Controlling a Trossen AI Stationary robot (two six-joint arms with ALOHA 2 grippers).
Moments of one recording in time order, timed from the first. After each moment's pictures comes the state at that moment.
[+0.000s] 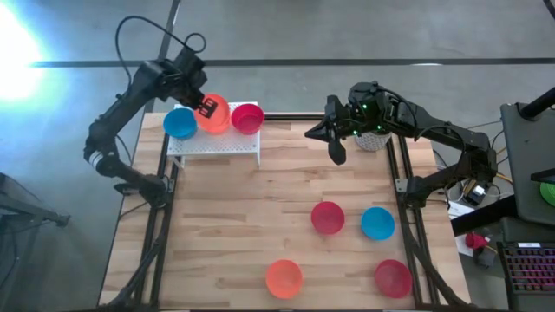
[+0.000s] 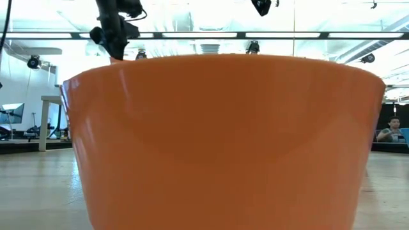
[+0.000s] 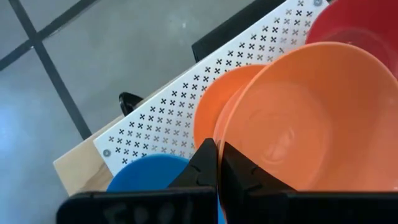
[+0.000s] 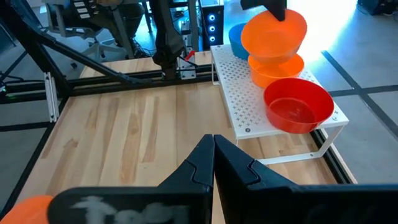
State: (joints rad) left arm 0.89 1.41 1.66 -1.34 -0.18 -0.05; right arm -0.31 1.33 1.49 -0.61 -0.27 -0.01
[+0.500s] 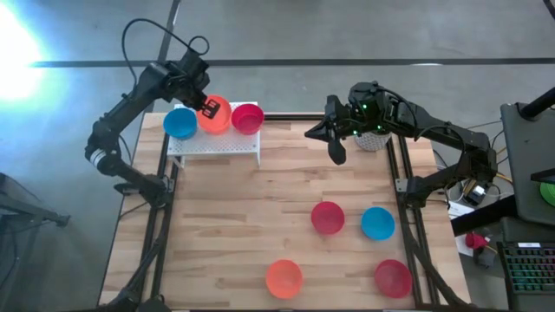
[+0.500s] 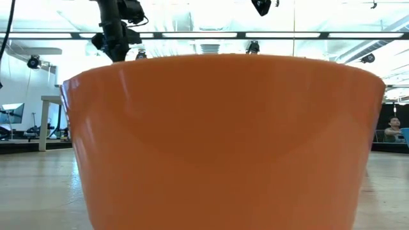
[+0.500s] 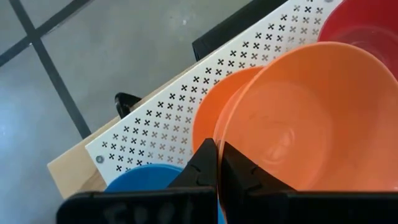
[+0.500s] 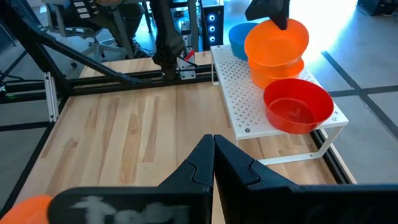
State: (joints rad) left arm 0.90 1.43 1.61 -1.28 -0.19 -0.05; right arm -0.31 1.33 1.49 -0.61 -0.27 -0.01
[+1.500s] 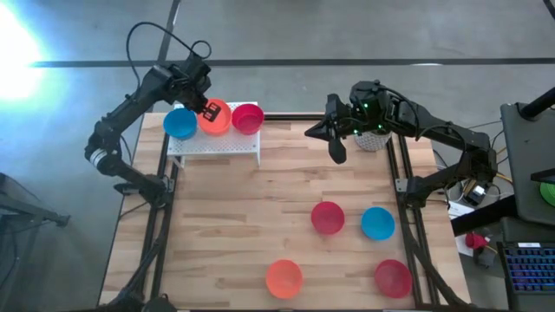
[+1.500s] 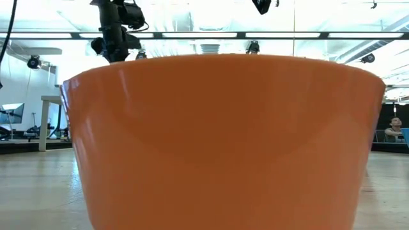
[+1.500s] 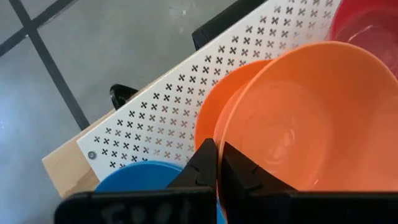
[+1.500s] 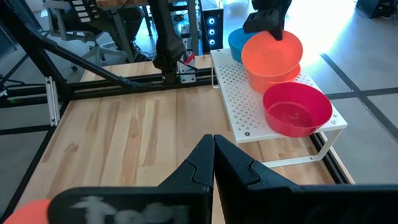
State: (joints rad) left arm 0.90 1.42 1.55 -1.26 -0.19 -0.05; right arm -0.31 1.33 1.50 -0.61 -0.27 0.00
